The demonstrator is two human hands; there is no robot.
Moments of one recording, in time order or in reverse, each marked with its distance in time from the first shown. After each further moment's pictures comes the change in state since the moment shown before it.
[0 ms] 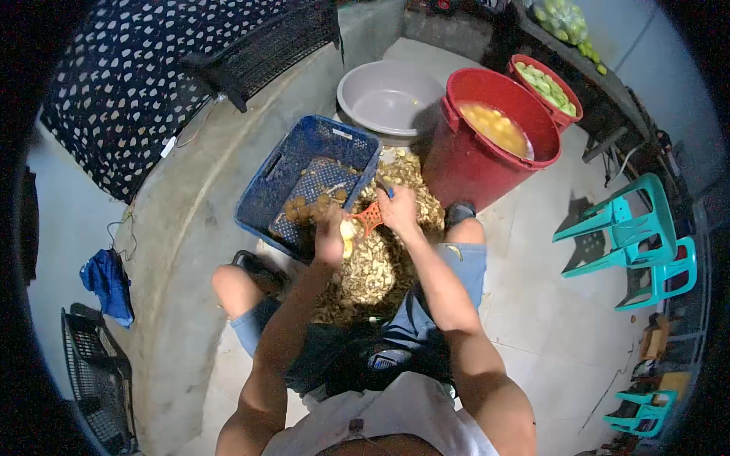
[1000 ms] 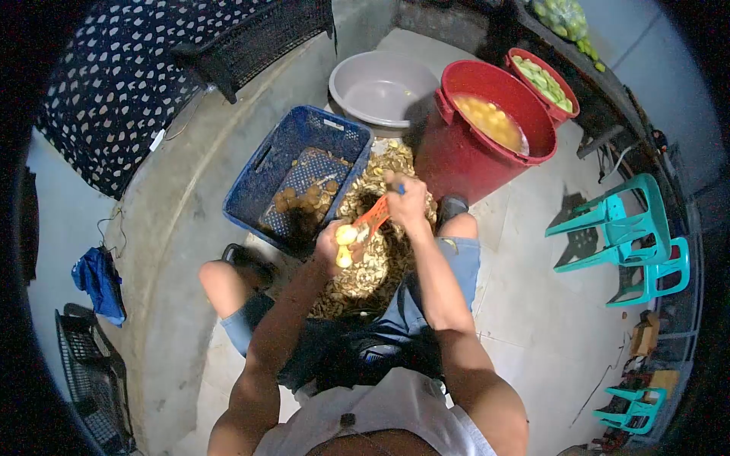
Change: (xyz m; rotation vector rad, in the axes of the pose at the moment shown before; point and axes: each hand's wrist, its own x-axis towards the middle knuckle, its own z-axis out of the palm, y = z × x) left_hand -0.018 0.000 0.011 -0.824 -0.255 -0.888; right_hand 0.007 -0.009 -0.037 -0.011 0.094 -0.220
